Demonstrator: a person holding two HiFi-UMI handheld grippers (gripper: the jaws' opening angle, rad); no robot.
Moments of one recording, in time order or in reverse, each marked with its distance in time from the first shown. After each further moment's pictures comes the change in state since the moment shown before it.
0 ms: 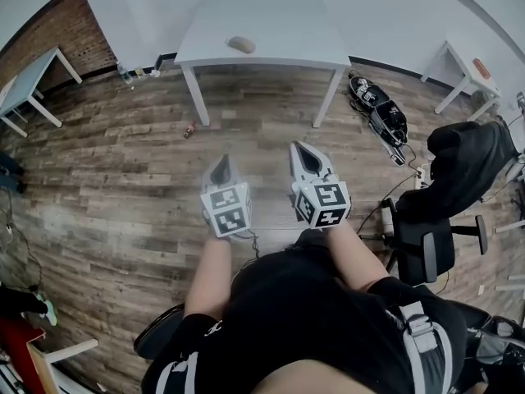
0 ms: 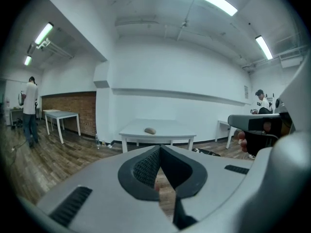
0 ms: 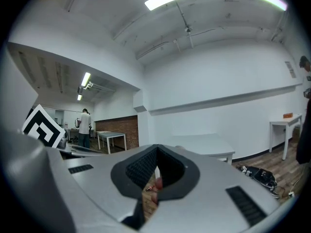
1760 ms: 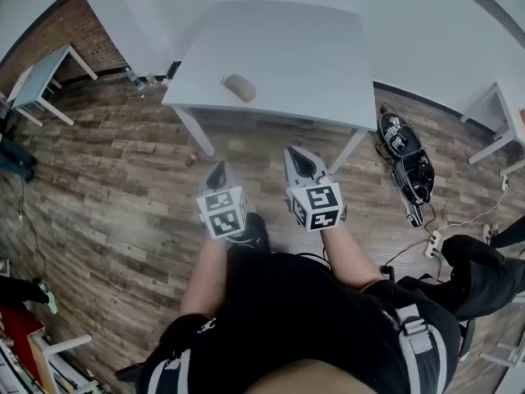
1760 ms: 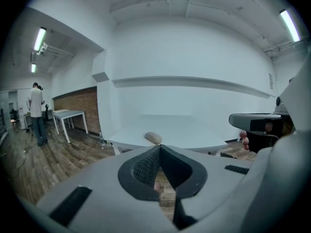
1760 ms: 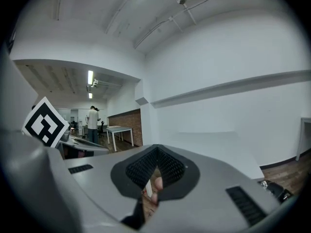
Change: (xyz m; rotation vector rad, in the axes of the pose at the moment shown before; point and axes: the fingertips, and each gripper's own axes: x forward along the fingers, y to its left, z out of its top) left arm 0.441 -0.041 0.121 -0.027 0.095 0.183; right arm 0.386 -0.296 0.019 -0.024 0.091 0.208
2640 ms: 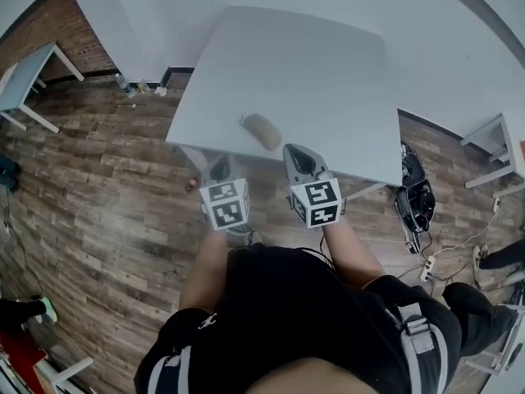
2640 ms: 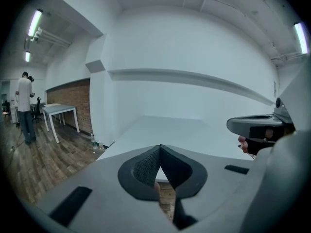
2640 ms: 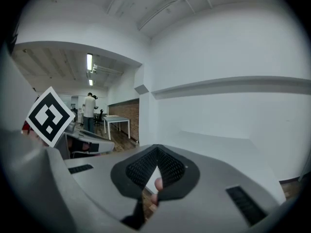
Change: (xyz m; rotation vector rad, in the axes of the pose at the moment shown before) left arm 0.267 0.152 0.108 -0.044 0.018 -0.059; right arm 0.322 -0.021 0.036 -0.102 0.098 0.008
